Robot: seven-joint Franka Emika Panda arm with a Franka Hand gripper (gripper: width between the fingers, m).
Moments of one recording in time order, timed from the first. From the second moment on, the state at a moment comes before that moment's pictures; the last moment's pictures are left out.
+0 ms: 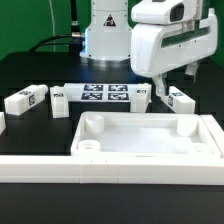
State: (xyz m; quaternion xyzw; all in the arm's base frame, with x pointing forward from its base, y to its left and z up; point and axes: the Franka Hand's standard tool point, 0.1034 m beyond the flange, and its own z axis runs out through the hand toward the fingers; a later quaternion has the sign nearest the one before) arm 0.498 0.098 0.066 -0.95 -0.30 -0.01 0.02
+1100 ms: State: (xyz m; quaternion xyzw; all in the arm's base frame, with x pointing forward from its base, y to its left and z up) arm 0.461 0.128 0.046 -0.99 -0.13 0.01 0.03
